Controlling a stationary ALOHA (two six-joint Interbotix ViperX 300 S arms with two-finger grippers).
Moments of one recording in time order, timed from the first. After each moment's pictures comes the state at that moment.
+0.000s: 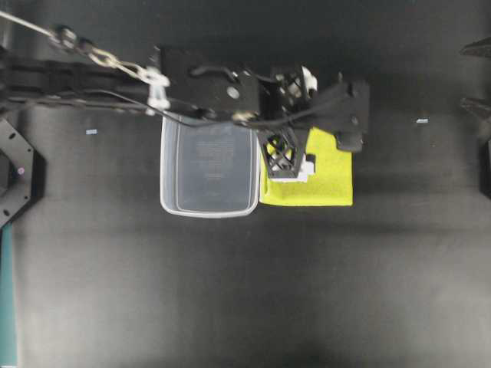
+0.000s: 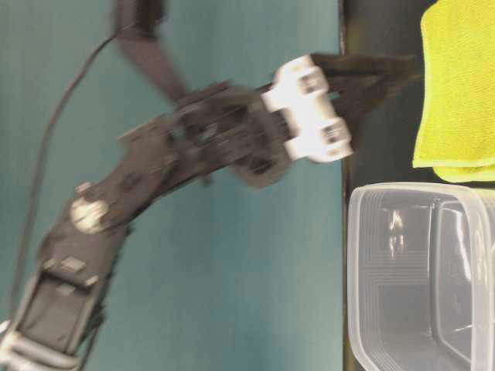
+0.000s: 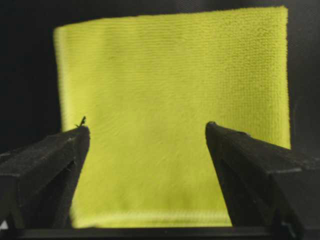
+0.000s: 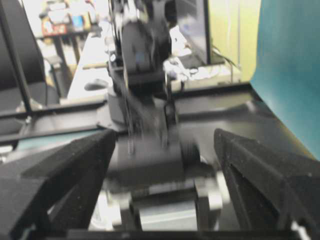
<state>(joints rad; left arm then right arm) 0.06 0.44 -0.05 0.04 0.63 0.14 -0.12 -1.20 1.20 0.01 -0.03 0.06</state>
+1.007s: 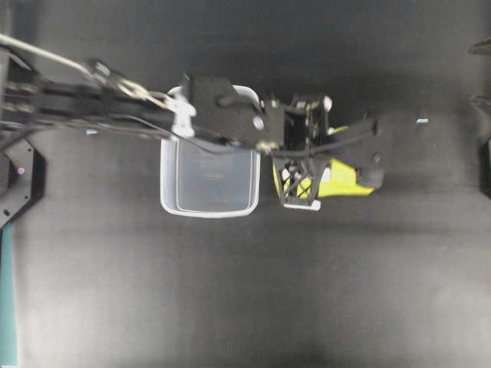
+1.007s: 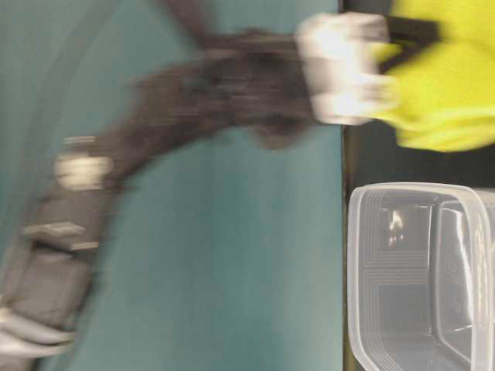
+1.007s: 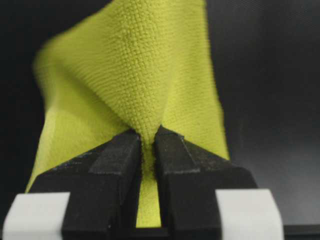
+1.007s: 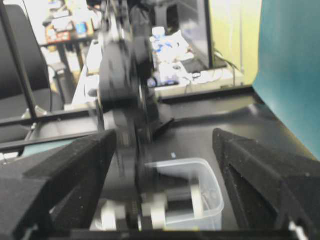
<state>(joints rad) -0.01 0.44 -0.20 0.04 0.78 0.14 -0.12 -1.24 1.19 0.01 0.01 0.07</state>
